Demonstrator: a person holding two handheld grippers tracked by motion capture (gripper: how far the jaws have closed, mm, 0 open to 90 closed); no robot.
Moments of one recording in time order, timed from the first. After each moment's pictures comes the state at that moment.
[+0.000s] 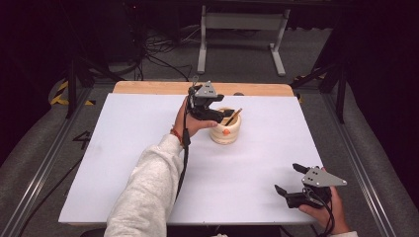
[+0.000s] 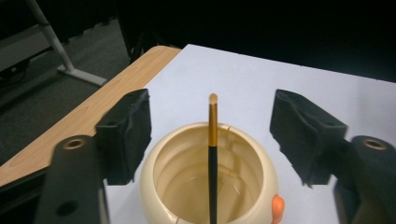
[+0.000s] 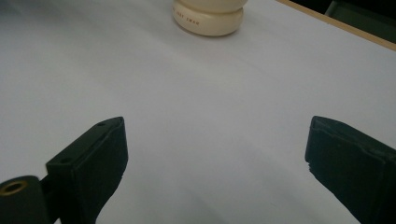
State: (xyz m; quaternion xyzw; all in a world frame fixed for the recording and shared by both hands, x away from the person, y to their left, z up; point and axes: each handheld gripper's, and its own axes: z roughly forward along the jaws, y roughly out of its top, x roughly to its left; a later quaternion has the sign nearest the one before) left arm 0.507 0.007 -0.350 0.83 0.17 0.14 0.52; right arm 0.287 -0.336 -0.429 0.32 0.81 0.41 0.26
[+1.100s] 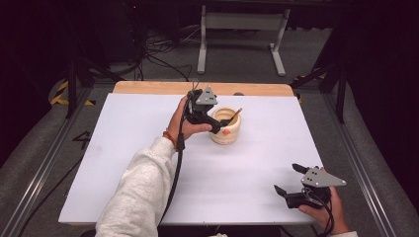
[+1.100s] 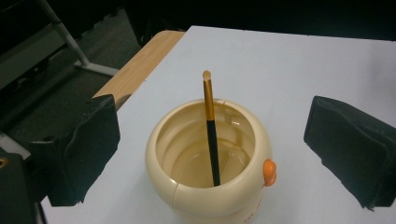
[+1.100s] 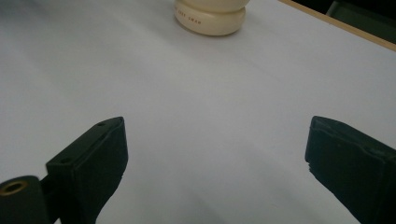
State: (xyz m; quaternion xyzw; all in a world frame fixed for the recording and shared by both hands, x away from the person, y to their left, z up) left arm 0.486 0.012 -0.343 0.85 0.14 0.18 0.47; right arm 0.287 -0.335 -0.428 0.32 0.81 0.41 0.26
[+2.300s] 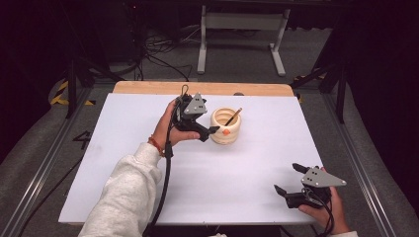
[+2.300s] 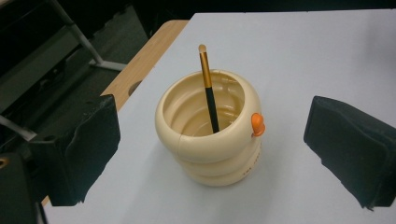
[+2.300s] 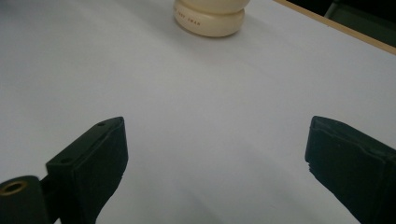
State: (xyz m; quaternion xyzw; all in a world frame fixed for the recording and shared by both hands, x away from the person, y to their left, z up) left arm 0.458 0.043 -0.338 0.86 0.12 0.21 0.45; right arm 0.287 -0.335 -0.428 0.32 0.81 0.41 0.26
